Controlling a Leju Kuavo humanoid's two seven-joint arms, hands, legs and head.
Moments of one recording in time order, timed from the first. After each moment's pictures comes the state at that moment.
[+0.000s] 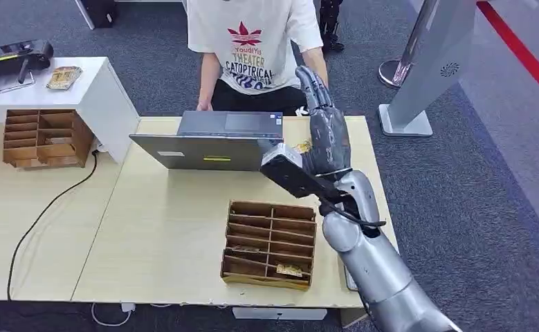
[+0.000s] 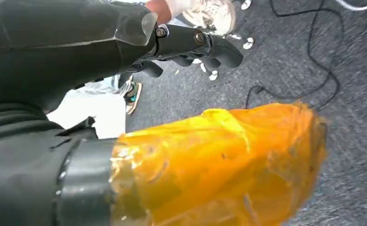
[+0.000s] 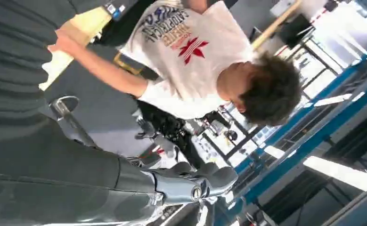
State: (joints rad) left arm -0.10 -0.19 0.64 -0.19 -1.51 0.19 0.36; right arm -0.56 0.12 0.47 -1.34 0.72 -0.30 -0.14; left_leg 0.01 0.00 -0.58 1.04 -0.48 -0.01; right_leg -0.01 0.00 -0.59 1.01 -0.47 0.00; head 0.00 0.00
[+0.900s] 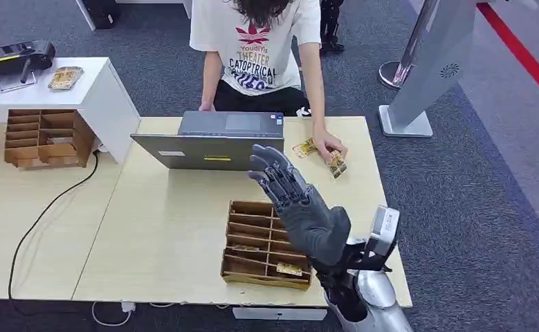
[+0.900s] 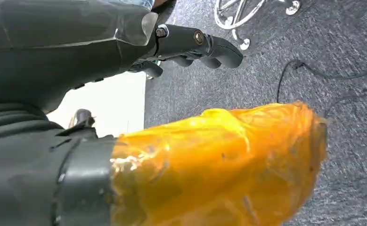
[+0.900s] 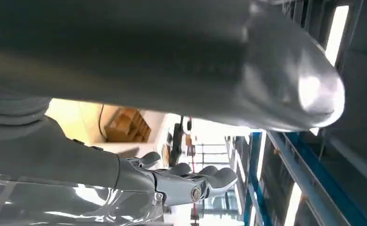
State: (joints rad) left arm -0.06 -0.16 0.75 -0.19 -1.42 0.20 0.33; right arm -0.22 0.12 0.47 -1.63 -0.32 0.48 -0.35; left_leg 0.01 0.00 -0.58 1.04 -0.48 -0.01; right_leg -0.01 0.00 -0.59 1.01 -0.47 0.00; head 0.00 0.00
